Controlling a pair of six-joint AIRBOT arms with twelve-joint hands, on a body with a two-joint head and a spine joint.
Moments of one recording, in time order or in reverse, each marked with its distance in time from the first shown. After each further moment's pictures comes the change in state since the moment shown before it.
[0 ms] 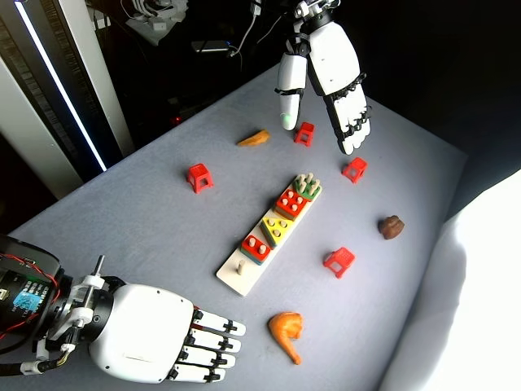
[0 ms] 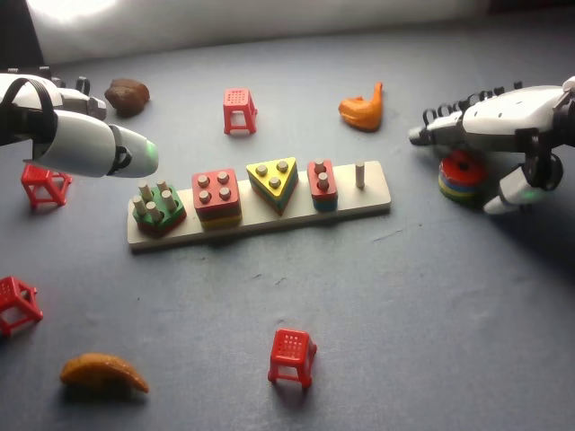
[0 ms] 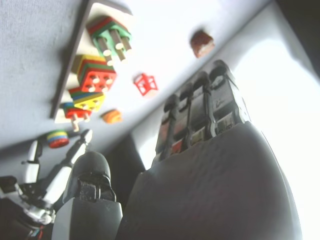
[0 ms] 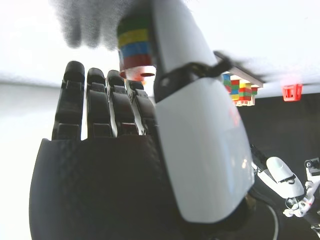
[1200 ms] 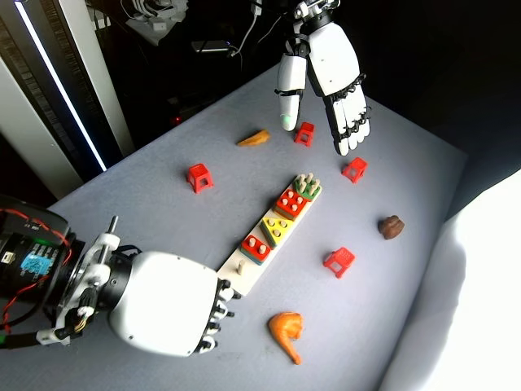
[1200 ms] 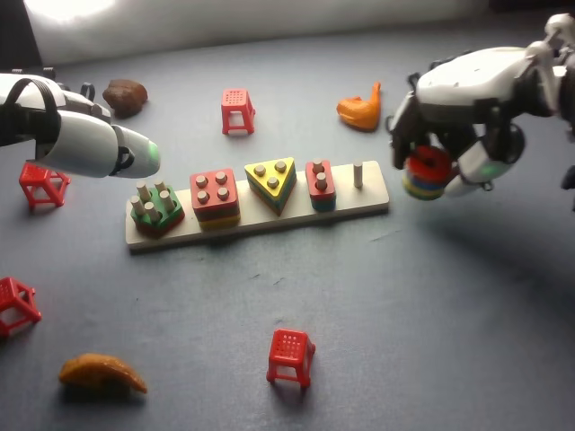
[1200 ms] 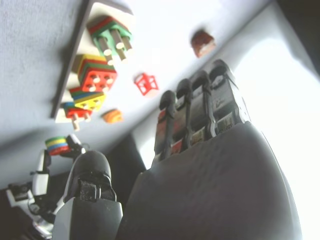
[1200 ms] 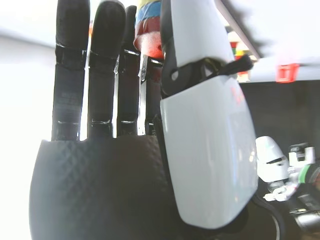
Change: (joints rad) left arm 0.000 -0.004 0.000 0.000 -0.003 0.000; right arm 0.134 -0.024 -0.055 0.000 -0.032 -0.093
